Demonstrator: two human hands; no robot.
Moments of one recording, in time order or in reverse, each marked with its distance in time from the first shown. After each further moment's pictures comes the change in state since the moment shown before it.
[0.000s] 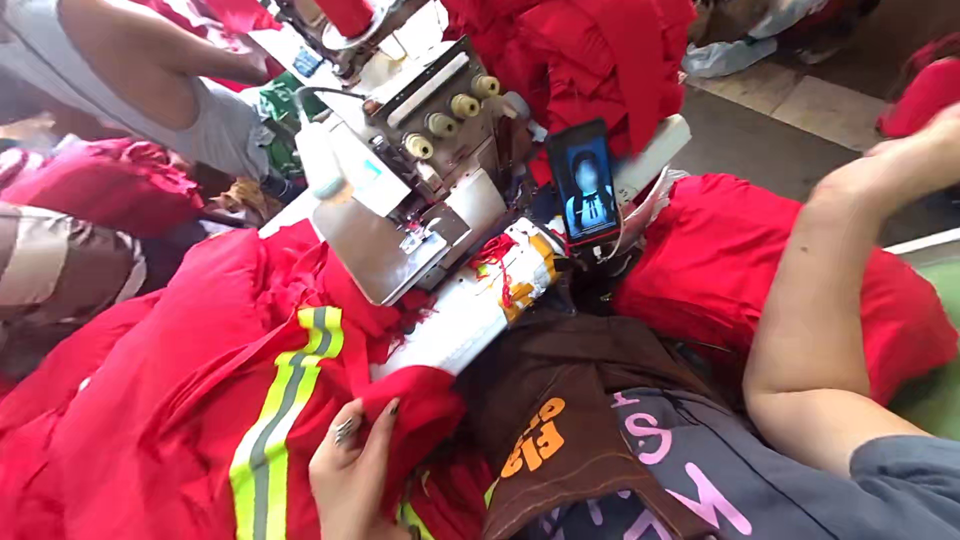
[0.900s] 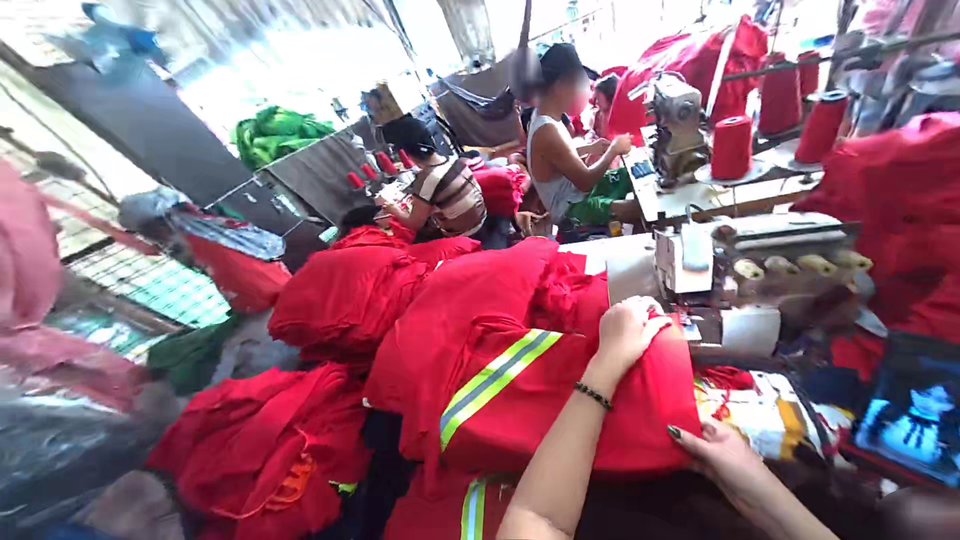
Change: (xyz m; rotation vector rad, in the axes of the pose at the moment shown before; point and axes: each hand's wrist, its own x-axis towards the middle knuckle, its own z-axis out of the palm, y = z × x) left_hand 0.166 0.007 0.087 0.436 -0.004 -0.004; right_hand -0.318 -0.101 0.055 0.267 -1.791 1.082
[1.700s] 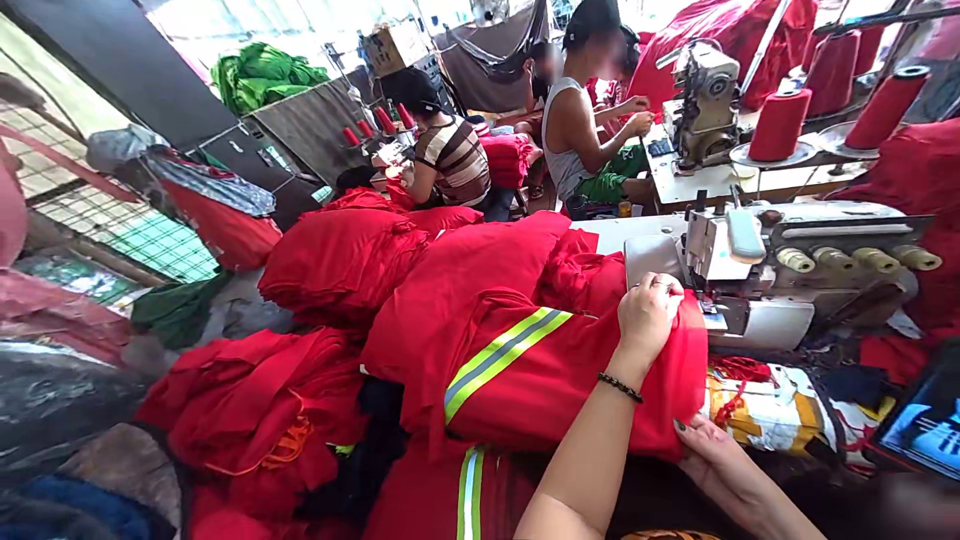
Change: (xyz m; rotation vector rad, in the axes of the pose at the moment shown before) left_hand 0.002 0.001 0.021 -0.035 0.277 -0.059; right_hand -0.006 0.022 0.015 0.407 -0.092 0.119
